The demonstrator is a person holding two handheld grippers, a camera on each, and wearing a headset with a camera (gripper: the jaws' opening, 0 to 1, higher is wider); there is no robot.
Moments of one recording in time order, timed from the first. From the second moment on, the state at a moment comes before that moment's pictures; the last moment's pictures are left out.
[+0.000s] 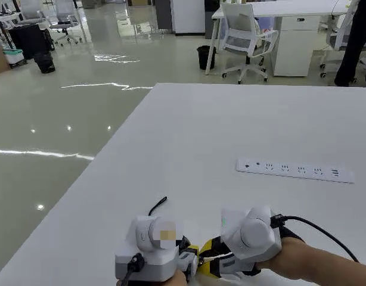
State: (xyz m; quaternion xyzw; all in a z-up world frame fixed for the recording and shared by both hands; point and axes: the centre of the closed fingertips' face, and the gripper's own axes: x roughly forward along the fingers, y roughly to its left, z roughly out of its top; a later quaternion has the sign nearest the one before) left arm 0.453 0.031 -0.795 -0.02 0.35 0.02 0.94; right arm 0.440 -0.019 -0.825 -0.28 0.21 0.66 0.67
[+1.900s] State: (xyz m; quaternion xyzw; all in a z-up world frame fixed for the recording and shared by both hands) left arm 0.441 0.047 -0.789 -0.01 0.36 -0.03 0.93; right arm 0.436 -0.027 -0.817 -0.26 0.23 0.61 0.71
